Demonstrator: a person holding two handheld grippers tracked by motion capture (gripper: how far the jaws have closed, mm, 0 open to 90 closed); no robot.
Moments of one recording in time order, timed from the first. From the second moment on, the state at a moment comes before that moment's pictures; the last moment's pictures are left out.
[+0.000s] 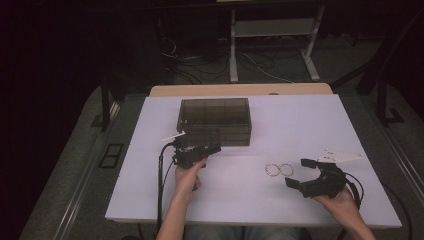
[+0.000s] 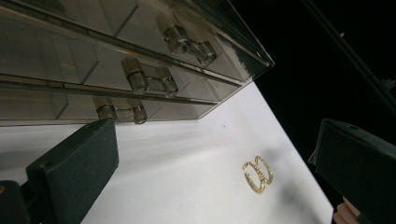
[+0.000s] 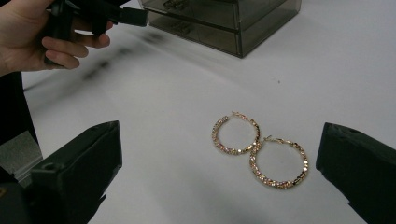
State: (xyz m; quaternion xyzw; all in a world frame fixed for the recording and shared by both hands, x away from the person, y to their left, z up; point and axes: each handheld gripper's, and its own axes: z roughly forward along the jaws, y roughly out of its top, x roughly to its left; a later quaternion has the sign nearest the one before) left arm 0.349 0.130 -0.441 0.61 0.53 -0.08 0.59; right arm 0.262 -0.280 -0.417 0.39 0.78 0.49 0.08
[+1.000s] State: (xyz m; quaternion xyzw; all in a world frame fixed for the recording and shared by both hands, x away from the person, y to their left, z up) left arm 0.368 0.142 -0.458 0.54 0.59 -0.12 0.58; right arm 0.261 -0.278 -0.418 0.39 0.78 0.48 0.08
